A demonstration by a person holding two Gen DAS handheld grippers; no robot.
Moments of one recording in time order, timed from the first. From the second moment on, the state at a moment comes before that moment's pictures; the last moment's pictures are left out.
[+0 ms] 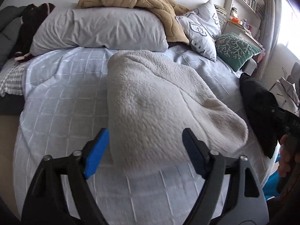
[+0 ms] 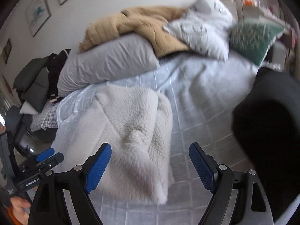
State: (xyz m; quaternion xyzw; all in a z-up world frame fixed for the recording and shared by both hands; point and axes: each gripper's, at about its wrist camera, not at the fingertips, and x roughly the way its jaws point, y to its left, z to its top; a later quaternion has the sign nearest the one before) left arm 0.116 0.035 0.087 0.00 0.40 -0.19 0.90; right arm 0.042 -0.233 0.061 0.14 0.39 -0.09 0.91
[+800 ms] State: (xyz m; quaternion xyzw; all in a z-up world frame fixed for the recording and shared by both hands) left arm 0.054 0.024 0.061 0.04 0.45 -0.09 0.89; right arm 0.007 -0.161 0.040 0.04 0.45 -0.16 0.88
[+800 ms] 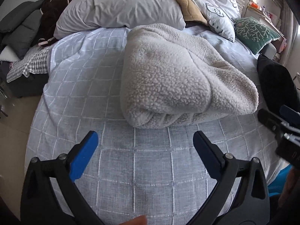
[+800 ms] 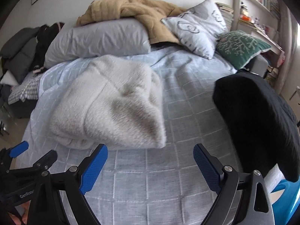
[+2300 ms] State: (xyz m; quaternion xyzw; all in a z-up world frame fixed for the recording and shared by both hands) left arm 0.063 0.038 0.049 0.04 0.48 -0.08 0.87; right arm 0.025 -0.145 0.022 0.03 0.49 -0.15 0.86
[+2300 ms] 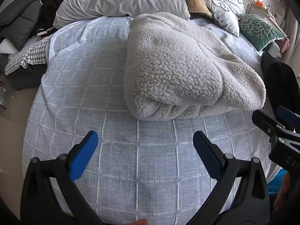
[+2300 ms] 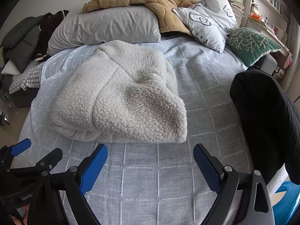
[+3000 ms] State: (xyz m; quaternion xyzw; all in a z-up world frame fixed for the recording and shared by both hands) left arm 0.063 0.036 0.048 0.04 0.48 -0.09 0.87; right arm 0.024 -0.145 0.022 0.03 0.49 -0.15 0.86
